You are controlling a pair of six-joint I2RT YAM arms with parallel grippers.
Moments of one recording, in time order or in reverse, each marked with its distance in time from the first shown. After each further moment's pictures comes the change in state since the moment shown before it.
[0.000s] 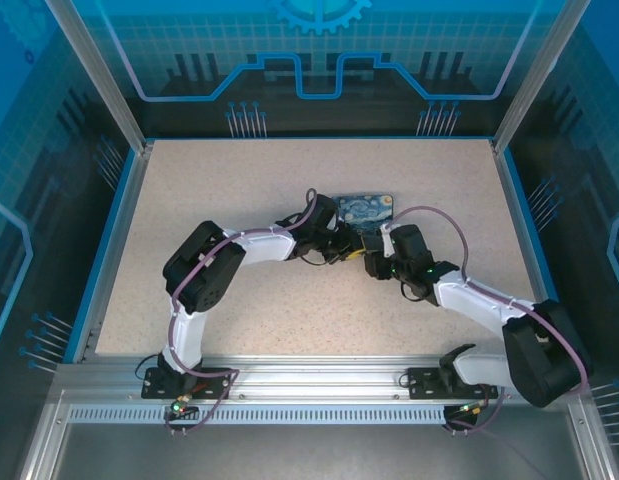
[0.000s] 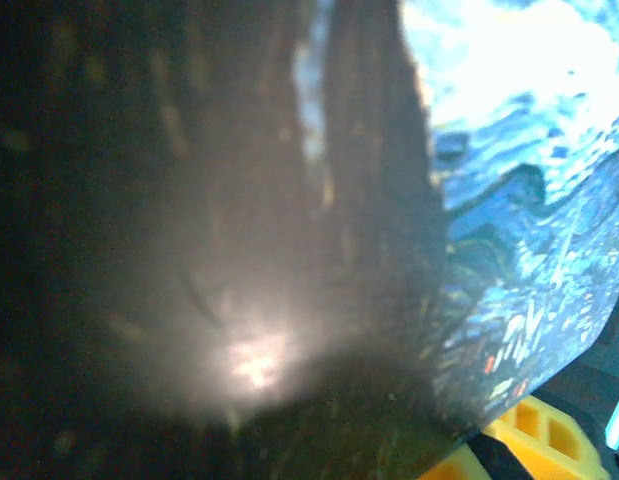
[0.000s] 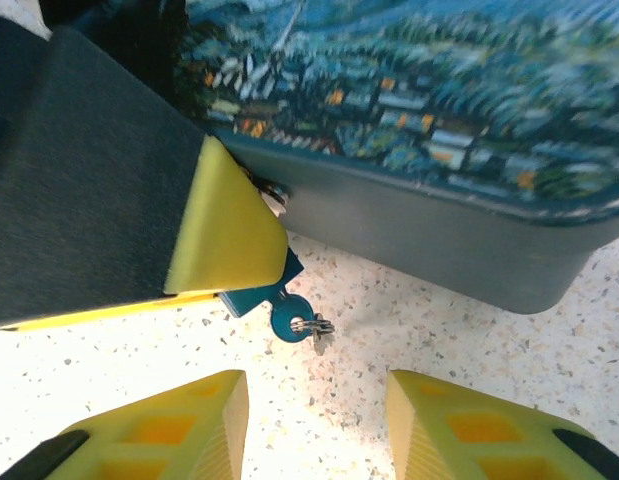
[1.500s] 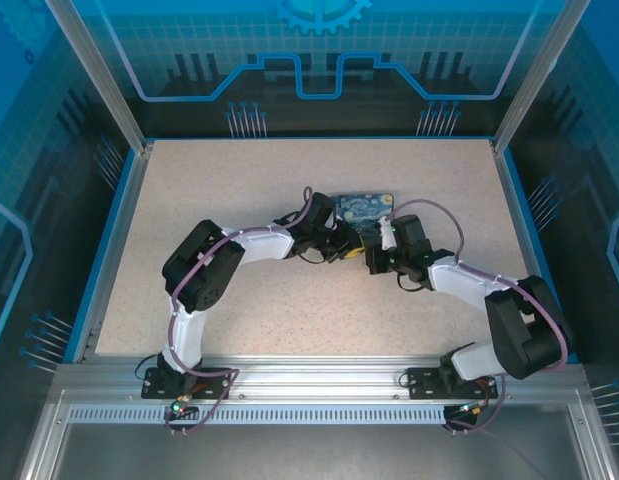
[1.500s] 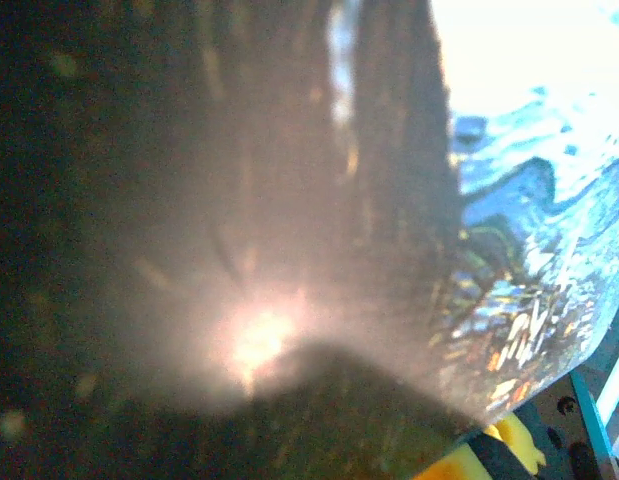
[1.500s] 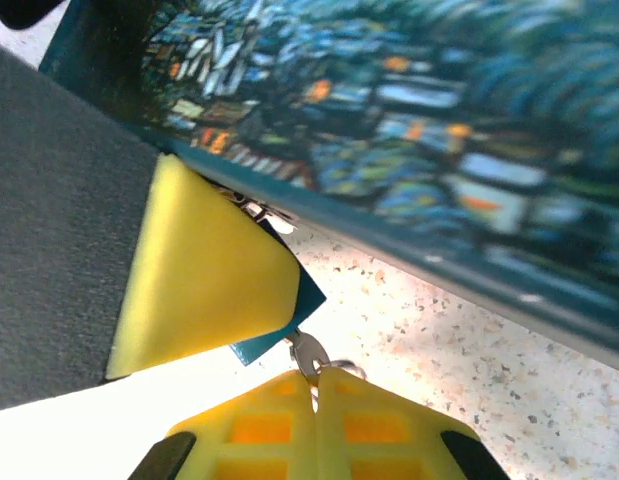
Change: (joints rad) left arm 0.014 0.003 -0.005 0.018 0.027 -0.008; right arm -0.096 0.143 0.075 0.021 -0.240 0.067
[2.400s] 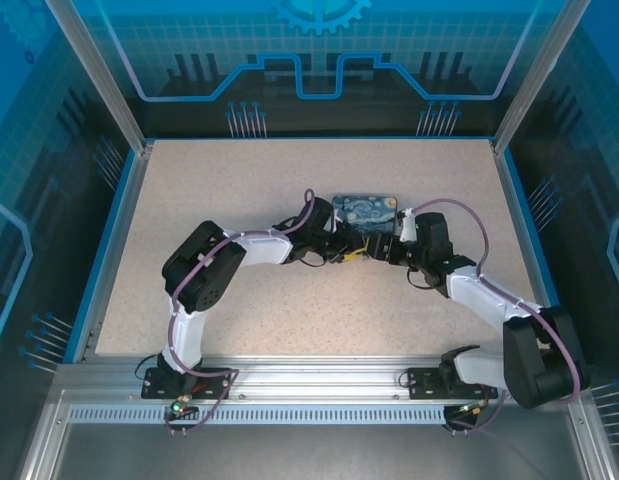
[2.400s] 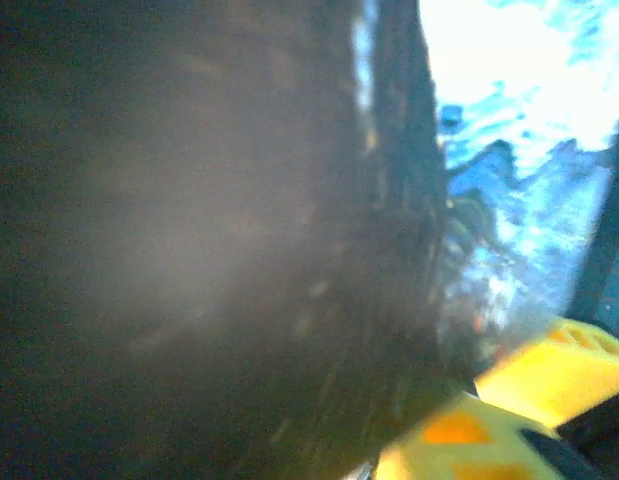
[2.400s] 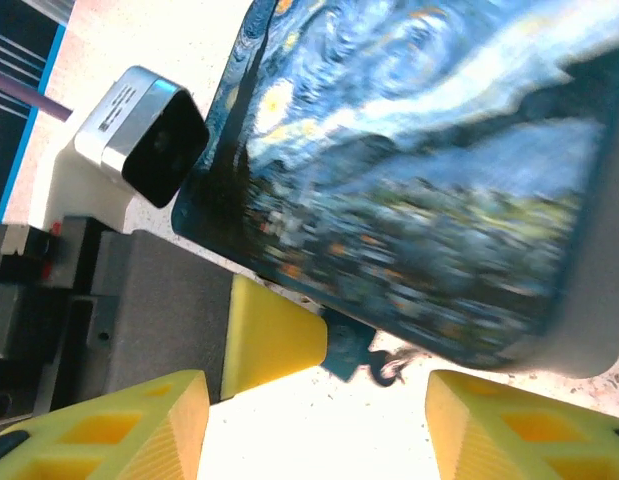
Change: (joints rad) left arm -0.004 -0.002 -0.066 0.111 0.005 0.029; right arm -0.108 -0.160 -0.060 0.067 -0.110 0.192
